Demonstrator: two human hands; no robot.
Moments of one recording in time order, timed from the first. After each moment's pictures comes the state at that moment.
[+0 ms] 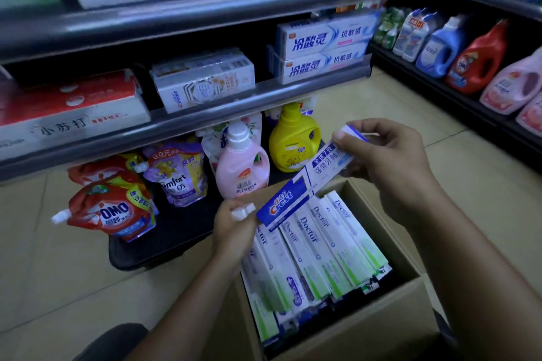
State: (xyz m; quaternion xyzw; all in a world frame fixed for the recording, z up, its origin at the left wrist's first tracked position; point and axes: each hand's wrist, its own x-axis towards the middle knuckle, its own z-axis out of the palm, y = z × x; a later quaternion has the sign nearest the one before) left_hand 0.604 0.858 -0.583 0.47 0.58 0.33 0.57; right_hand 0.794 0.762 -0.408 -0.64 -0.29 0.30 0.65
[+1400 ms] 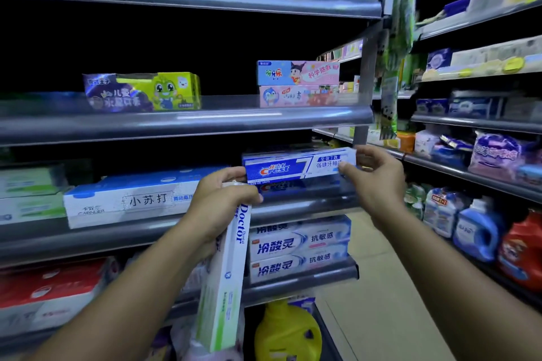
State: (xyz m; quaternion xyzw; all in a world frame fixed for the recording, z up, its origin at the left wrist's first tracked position) left_hand 0.762 0.973 -0.257 0.62 0.38 0.49 0.48; right_hand 1.023 0.947 -0.264 -0.57 -0.41 0.08 0.71
